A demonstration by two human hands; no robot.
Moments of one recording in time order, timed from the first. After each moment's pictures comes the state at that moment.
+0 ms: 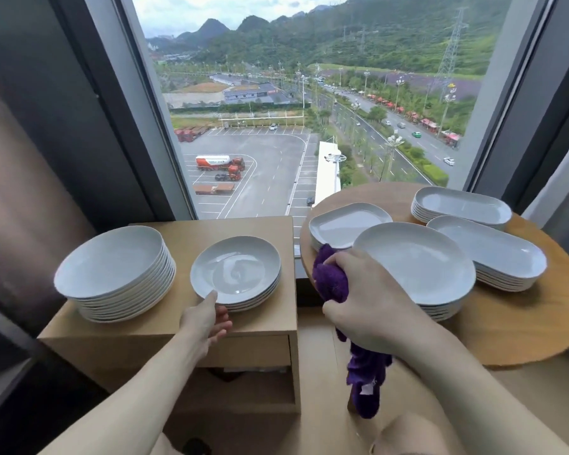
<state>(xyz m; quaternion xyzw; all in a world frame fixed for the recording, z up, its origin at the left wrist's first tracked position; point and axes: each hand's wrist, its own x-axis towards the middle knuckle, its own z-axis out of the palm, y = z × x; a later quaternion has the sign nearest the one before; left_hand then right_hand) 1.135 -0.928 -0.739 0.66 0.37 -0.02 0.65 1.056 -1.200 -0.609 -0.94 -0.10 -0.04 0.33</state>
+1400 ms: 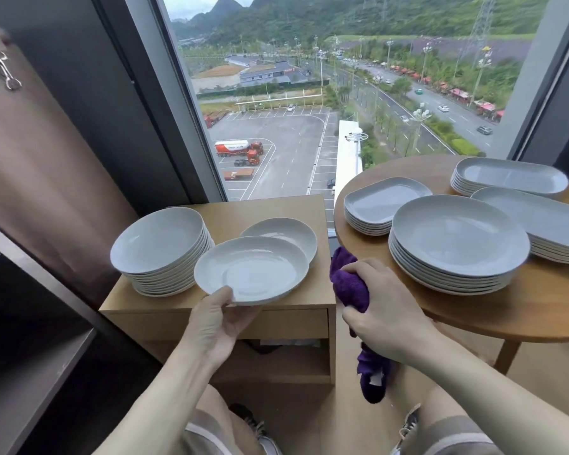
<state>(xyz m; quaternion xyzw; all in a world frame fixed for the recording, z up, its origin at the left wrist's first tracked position) 1.052 -0.902 -0.682 0.45 0.24 0.00 0.86 1.045 -1.163 -0.679 -0.92 -0.12 -0.06 0.38</state>
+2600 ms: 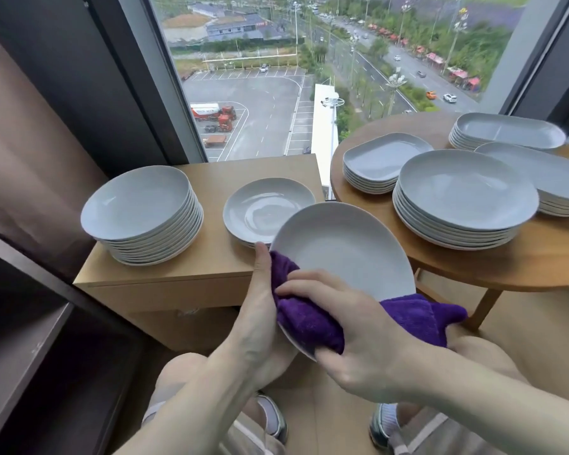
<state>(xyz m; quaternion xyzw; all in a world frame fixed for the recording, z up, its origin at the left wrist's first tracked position) 1.003 -0.950 -0.679 0.44 0.14 -0.23 0.86 0.985 -1.101 -0.677 -0.83 -0.31 0.02 0.47</state>
